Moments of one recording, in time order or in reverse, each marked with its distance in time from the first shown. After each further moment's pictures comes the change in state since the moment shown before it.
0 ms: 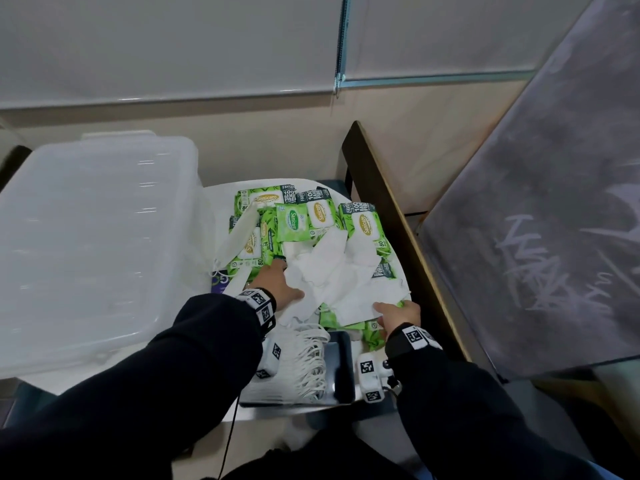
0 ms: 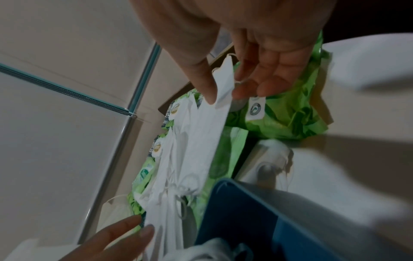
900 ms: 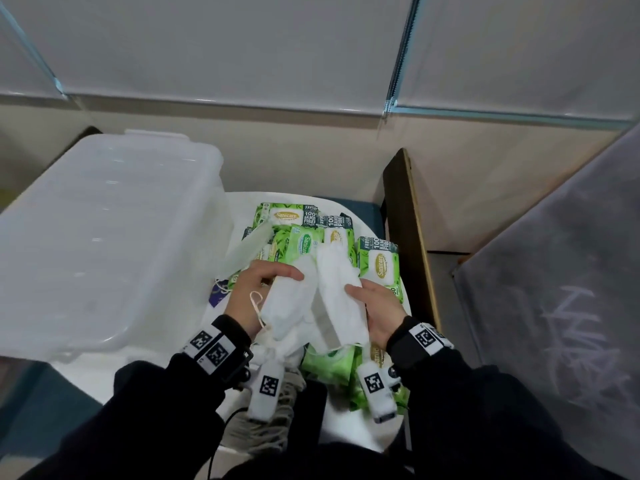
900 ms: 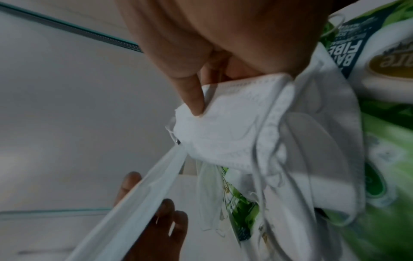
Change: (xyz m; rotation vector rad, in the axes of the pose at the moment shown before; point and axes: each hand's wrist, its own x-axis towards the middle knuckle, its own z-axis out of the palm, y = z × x) left_hand -0.060 0.063 -0.044 -0.926 0.395 0.213; right_hand -0.055 -0.158 0.029 0.029 -0.847 -0.046
